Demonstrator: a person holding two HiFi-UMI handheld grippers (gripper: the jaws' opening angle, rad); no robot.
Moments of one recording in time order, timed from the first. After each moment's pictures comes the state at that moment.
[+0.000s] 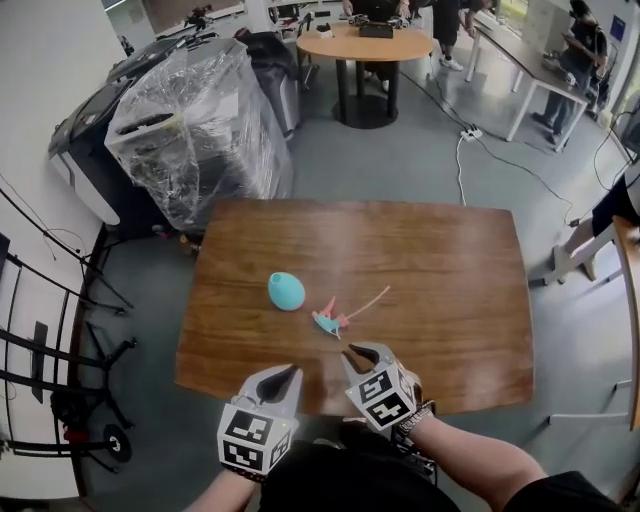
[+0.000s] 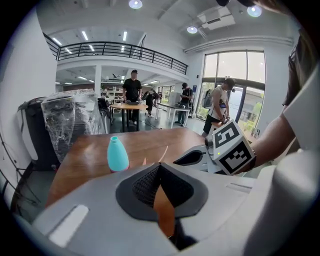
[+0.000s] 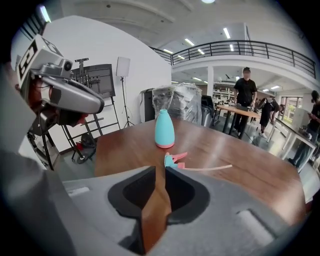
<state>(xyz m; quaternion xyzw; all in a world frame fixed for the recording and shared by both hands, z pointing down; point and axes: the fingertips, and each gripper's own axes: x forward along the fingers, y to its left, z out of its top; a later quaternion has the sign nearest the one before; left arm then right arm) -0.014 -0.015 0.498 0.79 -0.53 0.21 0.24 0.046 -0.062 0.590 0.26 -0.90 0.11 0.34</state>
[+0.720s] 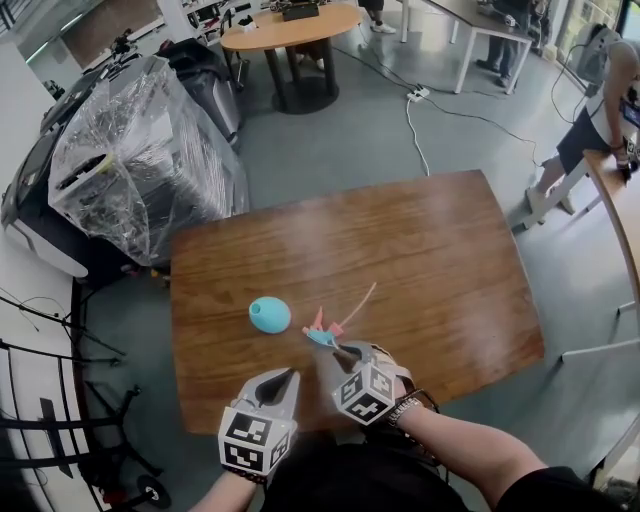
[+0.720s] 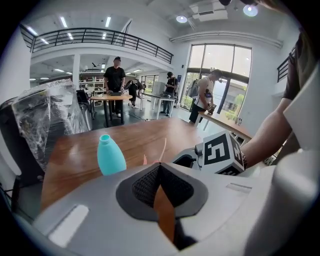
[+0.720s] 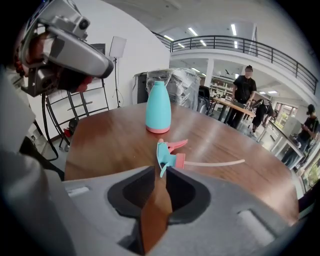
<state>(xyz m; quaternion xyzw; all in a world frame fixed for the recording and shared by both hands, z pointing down) -0.032 -0.058 0.533 0.83 -0.43 0.27 0.24 0.019 -0.085 0.658 0.29 -0.86 0.10 0.41</state>
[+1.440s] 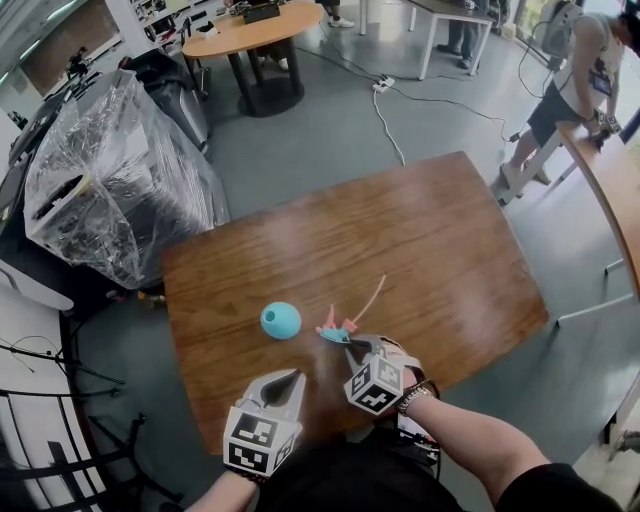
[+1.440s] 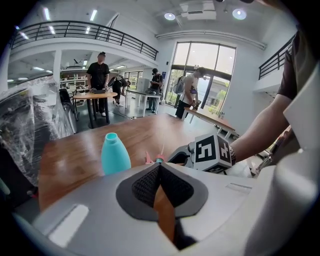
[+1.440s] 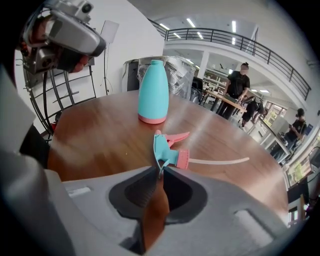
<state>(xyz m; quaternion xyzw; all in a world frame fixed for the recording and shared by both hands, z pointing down) -0.066 -0.066 0.544 0.87 -0.34 0.29 0.22 0.015 -0.094 0.687 0.34 -0.81 0.10 0.46</state>
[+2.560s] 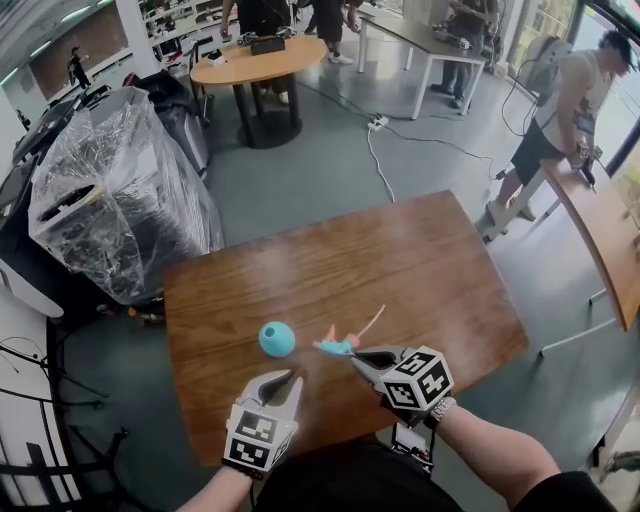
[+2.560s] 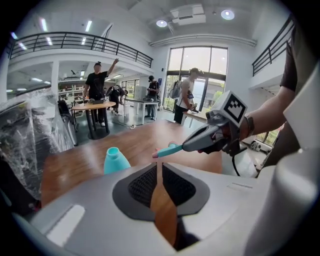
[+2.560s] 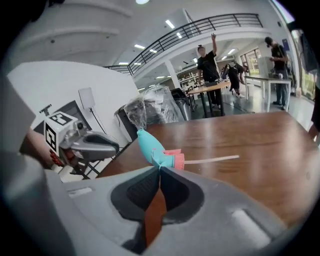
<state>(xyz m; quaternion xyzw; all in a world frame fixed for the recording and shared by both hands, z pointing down) -0.056 -0.081 0.534 0.89 -0.33 0.26 0.18 0.044 -0.097 0.562 0.35 -0.84 0.33 0.23</state>
